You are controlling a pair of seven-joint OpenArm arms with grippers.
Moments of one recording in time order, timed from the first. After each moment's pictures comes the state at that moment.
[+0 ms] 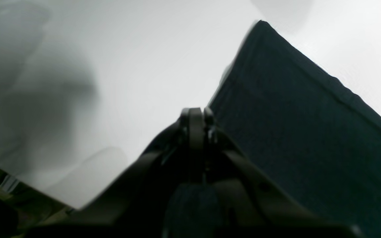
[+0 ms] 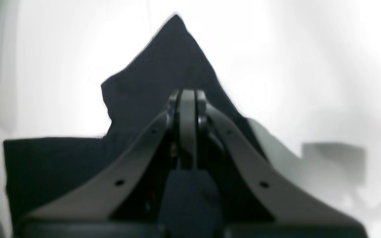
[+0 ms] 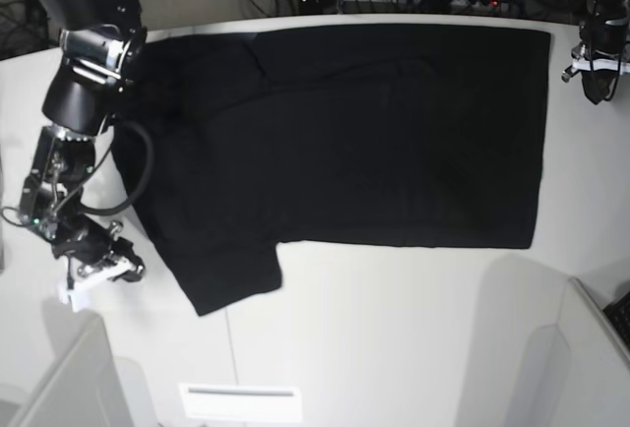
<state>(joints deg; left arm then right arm) 26.2 -3.4 -59.6 110.1 -42.2 -18.2 49.7 25.6 12.9 20.4 62.6 31.0 16.3 -56.7</state>
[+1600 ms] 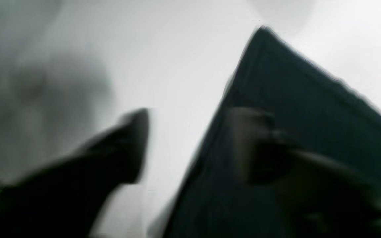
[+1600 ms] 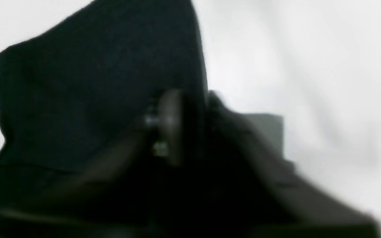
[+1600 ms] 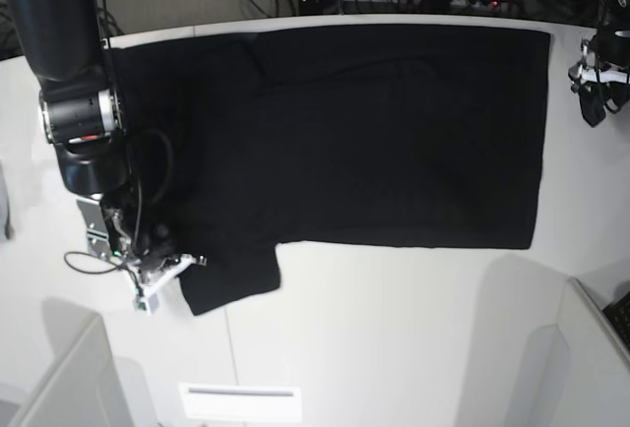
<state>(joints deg) 24.2 -7.9 -58.2 109.2 -41.9 -18.1 49.6 42.4 13.7 -19.4 17.7 32.4 16.3 -22.7</state>
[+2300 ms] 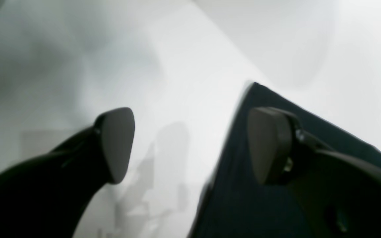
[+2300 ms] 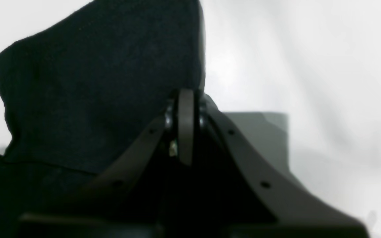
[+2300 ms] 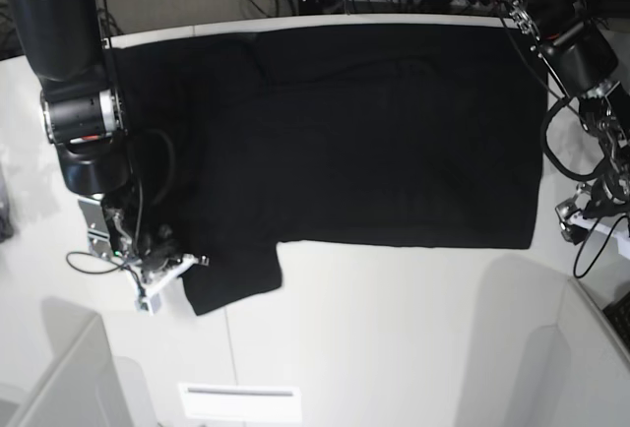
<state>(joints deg) -15.4 -23.6 -33.6 70.4 -19.5 -12.5 54.6 42.4 13.5 -19.3 17.7 32.4 16.8 -23.0</state>
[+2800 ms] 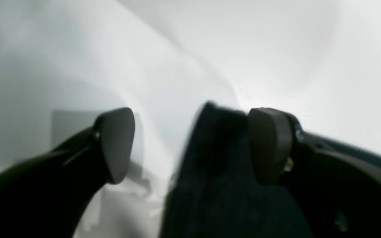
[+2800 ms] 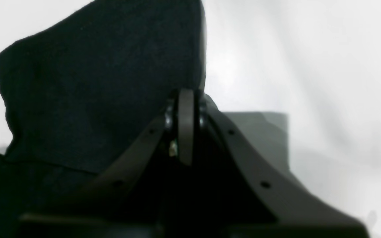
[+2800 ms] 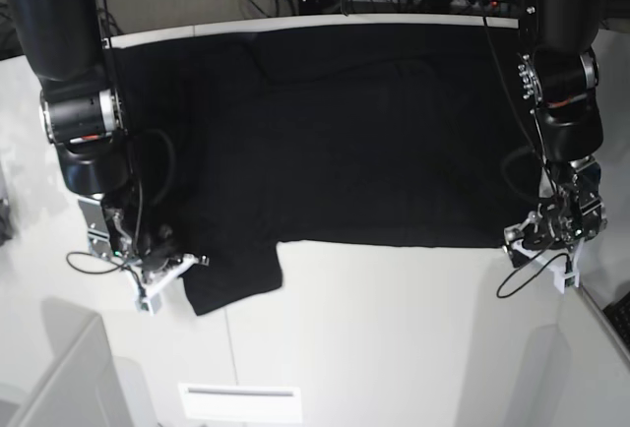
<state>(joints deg) -32.6 -23.8 -12.3 34.5 -13.6 -12.6 34.2 42.4 13.6 -19.4 17.7 32.6 16.9 -23.0</state>
